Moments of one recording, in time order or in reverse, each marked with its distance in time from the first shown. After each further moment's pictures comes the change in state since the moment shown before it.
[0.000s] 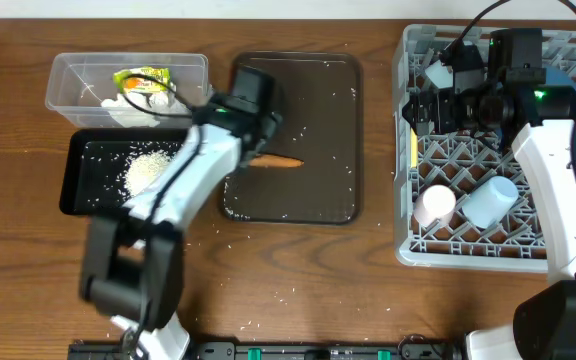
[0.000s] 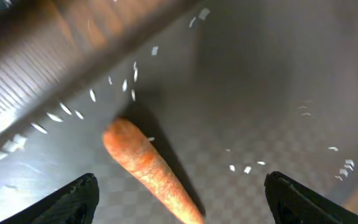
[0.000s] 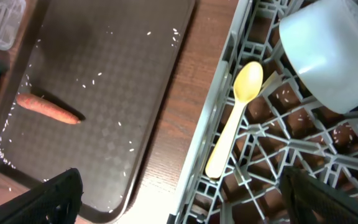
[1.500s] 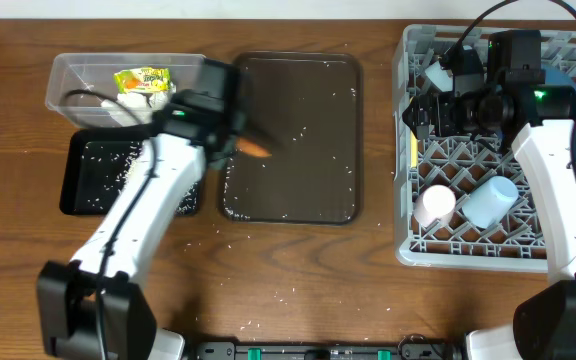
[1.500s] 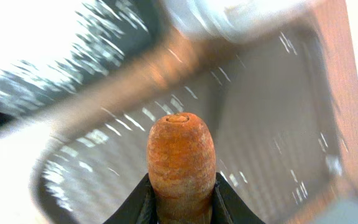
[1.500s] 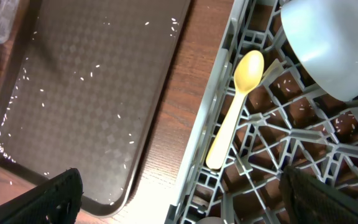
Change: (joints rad) left arm 0.131 -0.241 0.010 -0.219 -0.029 -0.043; right arm 0.000 0.000 0.000 -0.026 0.007 0.001
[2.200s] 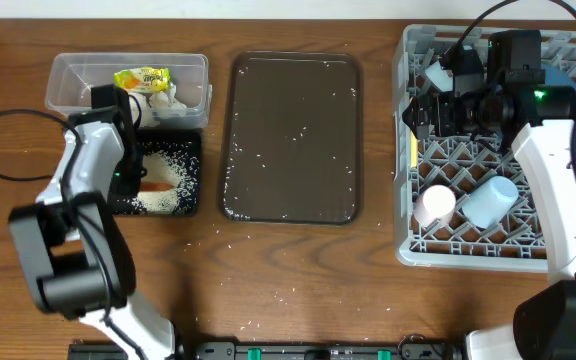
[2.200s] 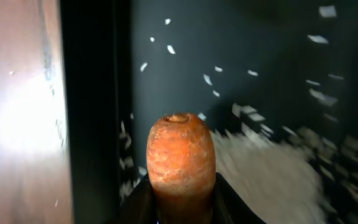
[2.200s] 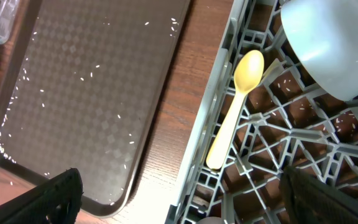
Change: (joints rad) left arm 0.472 0.260 -0.074 -0.047 -0.122 0.003; right arm 0.000 0.000 0.000 0.000 0.000 0.003
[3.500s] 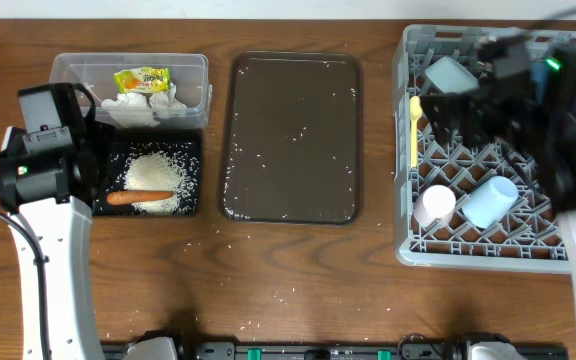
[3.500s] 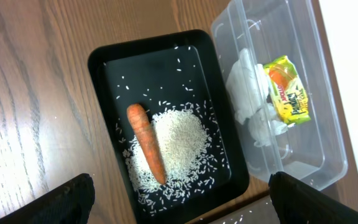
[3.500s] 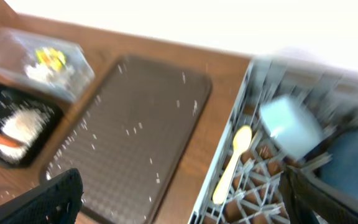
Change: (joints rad) left arm 0.013 -0.583 0.053 -0.140 0.050 0.308; right arm 0.000 -0.404 0.003 0.045 -0.062 0.000
